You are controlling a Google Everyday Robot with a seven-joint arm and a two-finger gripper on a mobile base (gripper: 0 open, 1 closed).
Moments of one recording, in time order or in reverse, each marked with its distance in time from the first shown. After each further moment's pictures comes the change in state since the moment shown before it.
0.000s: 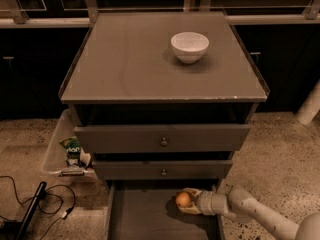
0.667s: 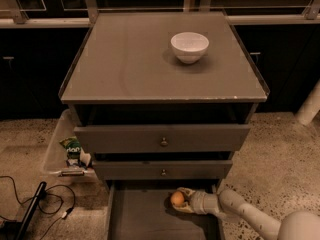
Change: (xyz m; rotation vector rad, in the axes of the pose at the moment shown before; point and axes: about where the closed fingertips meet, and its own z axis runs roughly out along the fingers) arm 0.018 -0.012 0.049 0.021 -0.003 -0.096
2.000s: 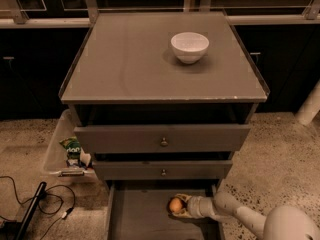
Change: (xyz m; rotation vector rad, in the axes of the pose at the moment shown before) arm 0.042 0.018 0.027 -0.066 0.087 -0.129
